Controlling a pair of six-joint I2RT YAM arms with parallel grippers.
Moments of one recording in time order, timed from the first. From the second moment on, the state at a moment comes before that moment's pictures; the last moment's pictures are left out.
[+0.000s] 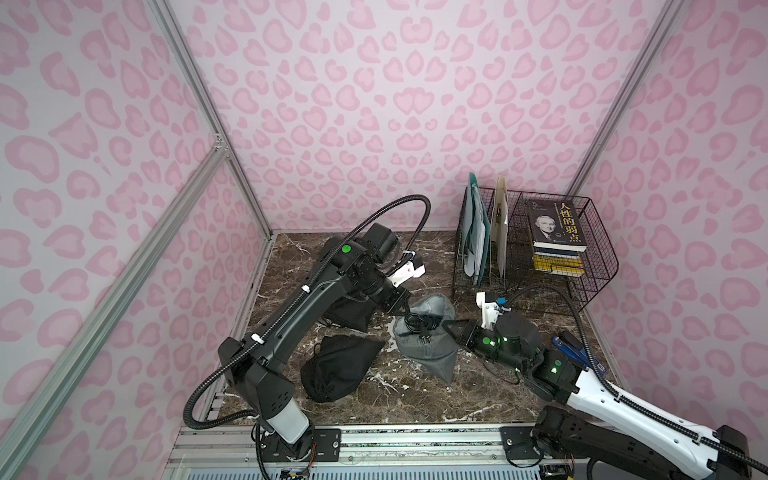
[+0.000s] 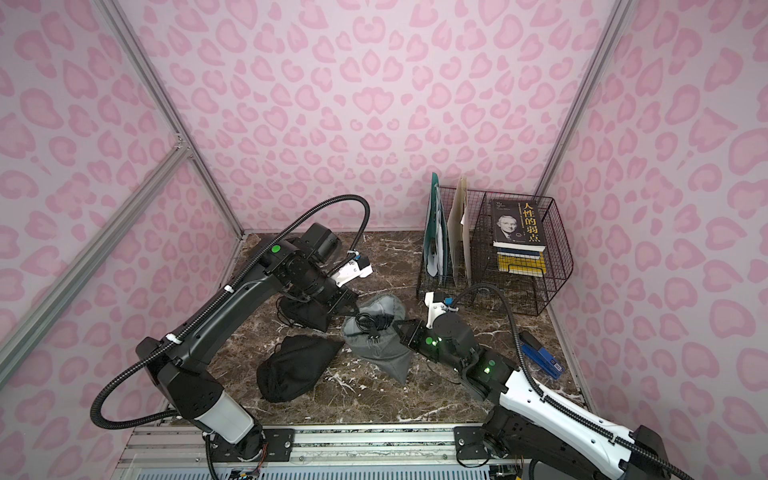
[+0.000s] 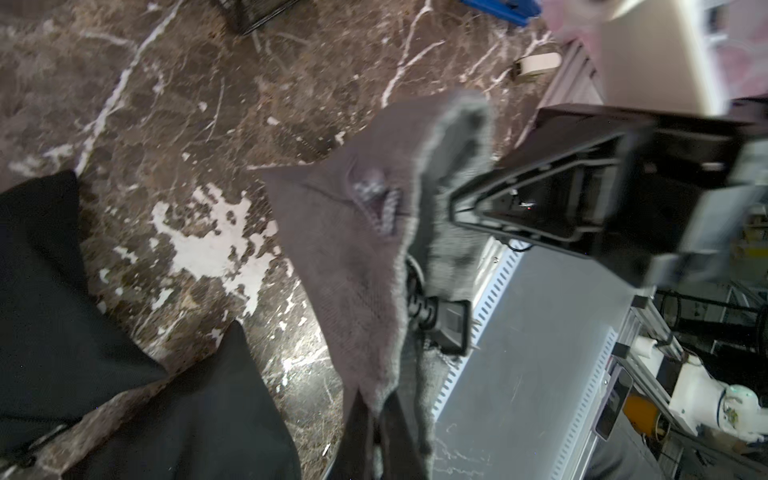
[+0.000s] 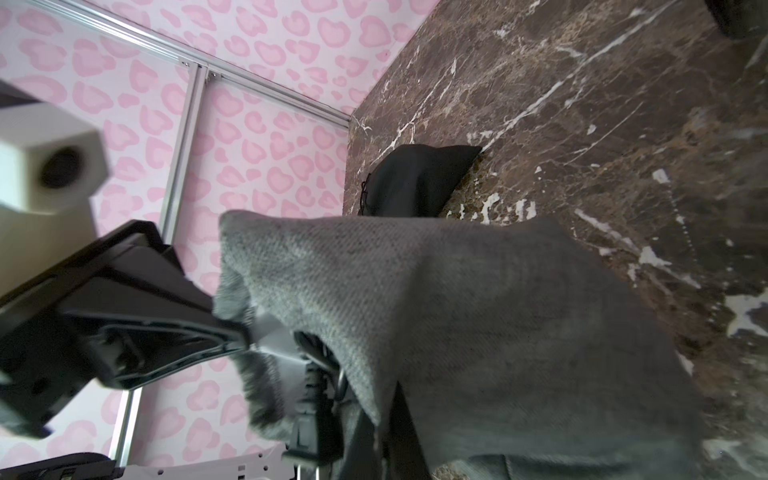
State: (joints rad) left arm -0.61 1.65 1.78 -1.39 0.47 0.08; right arm 0.82 0.87 0.66 -0.18 -0.05 1.17
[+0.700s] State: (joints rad) left arm -0.48 1.66 1.82 -1.37 0.44 0.04; right arm 0.73 1.09 0.86 -0.23 -0.40 0.96
